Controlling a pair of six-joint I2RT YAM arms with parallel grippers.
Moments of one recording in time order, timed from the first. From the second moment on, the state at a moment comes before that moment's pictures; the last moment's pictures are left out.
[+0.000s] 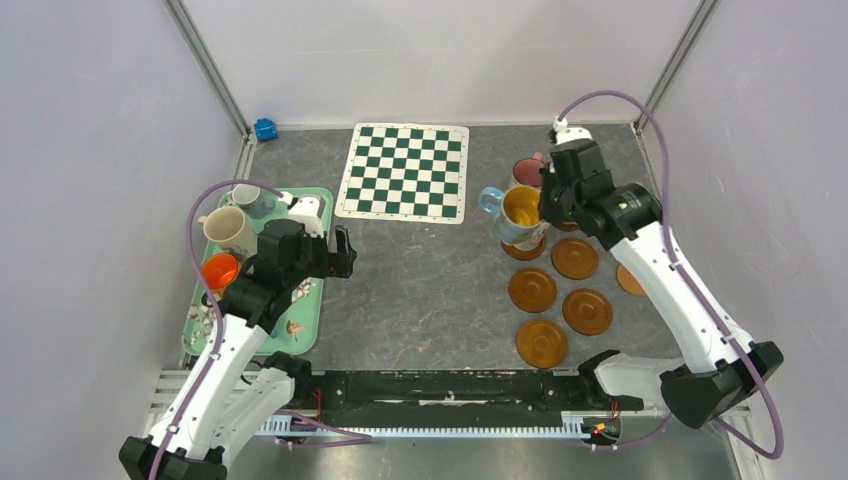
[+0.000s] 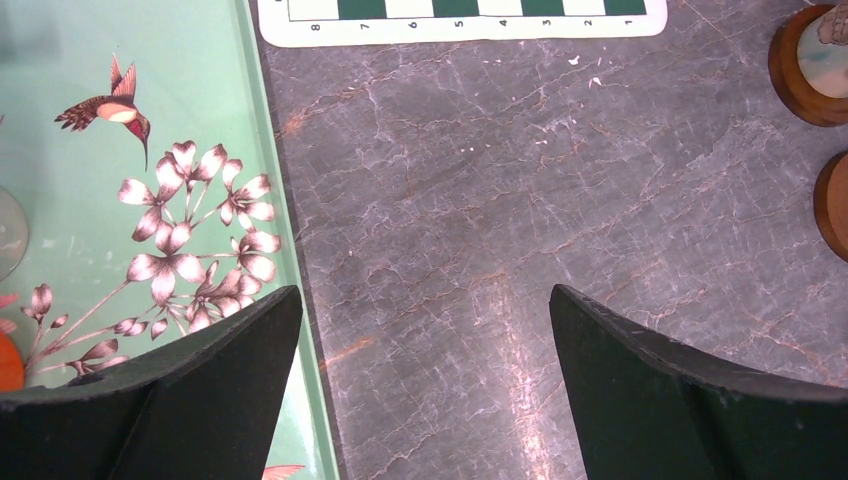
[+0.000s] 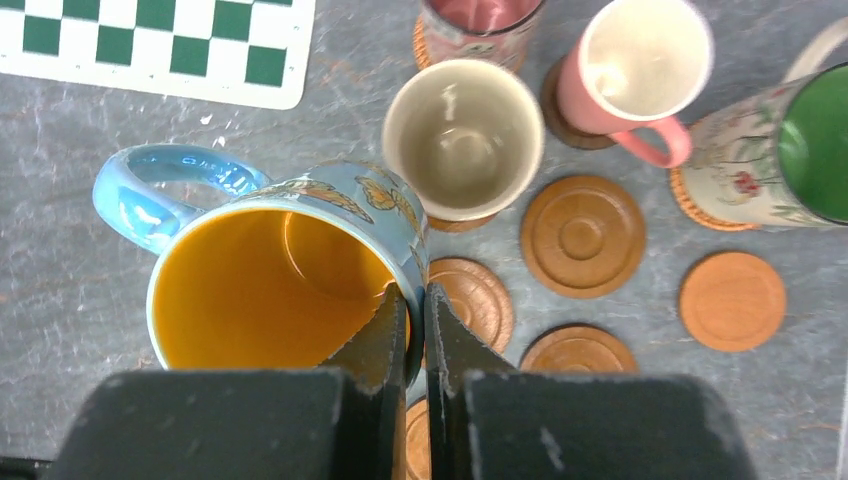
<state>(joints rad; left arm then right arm) -0.31 0.74 0.75 -0.57 -0.02 -0.18 0.48 1.24 1.38 -0.91 0.26 0.32</state>
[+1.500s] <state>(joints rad) -0.35 0.74 0.75 -0.57 -0.05 -0.18 -0.18 1.12 0.95 -0.69 0.02 0.19</state>
